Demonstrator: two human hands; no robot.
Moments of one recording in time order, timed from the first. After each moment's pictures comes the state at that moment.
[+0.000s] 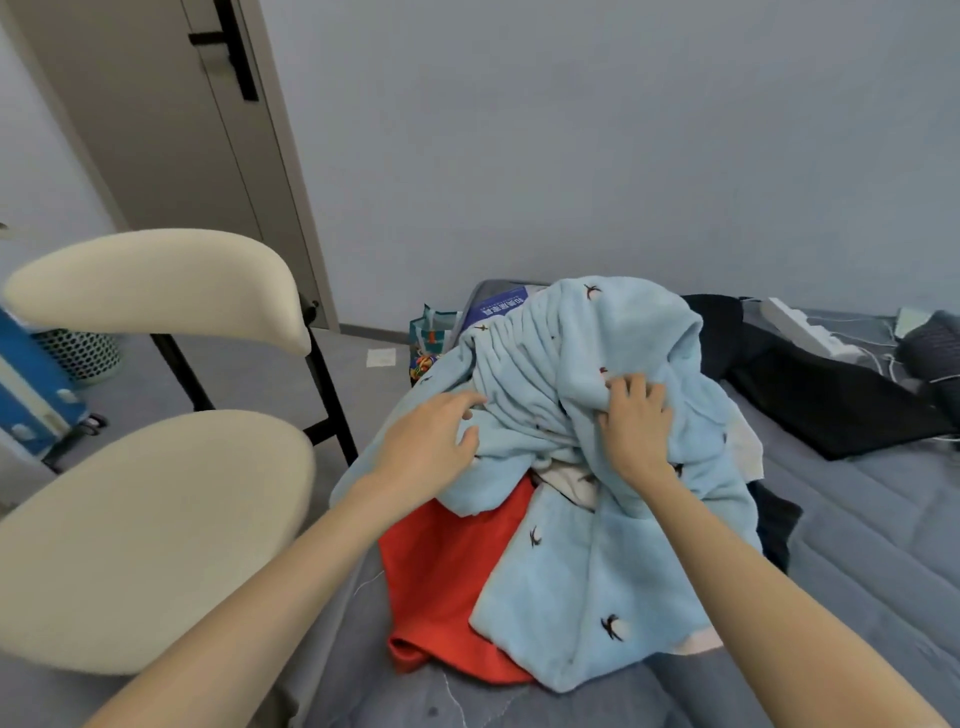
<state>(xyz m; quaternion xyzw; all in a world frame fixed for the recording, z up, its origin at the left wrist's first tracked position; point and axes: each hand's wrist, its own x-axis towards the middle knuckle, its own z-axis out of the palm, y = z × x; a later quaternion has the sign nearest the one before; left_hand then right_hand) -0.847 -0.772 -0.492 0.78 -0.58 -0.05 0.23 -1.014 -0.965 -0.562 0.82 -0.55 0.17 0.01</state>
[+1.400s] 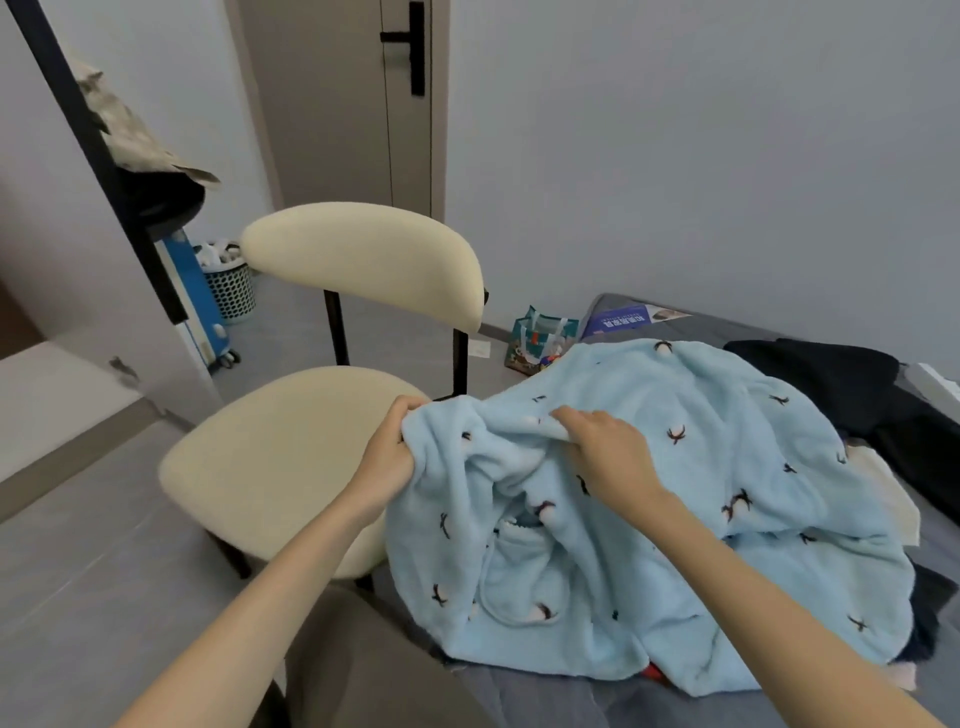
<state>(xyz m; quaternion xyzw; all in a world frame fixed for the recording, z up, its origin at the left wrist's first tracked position) -0.709 -0.590 -0.532 0.73 -0.31 -0.21 0.56 -0.878 -0.786 -0.522 0.96 -0.23 0.13 0.01</state>
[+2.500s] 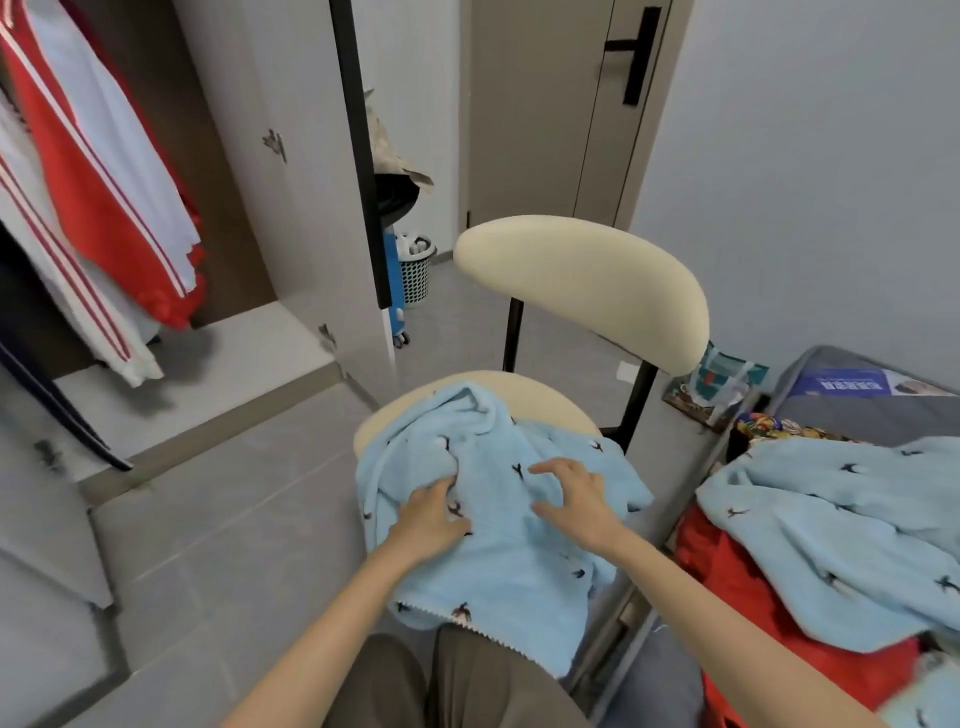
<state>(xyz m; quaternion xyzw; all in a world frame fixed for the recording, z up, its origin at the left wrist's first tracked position) -0.608 -0.454 -0.620 0.89 -0.23 -0.22 0.32 -0.692 -0.661 -0.602 0.93 -0.12 0.00 -0.33</state>
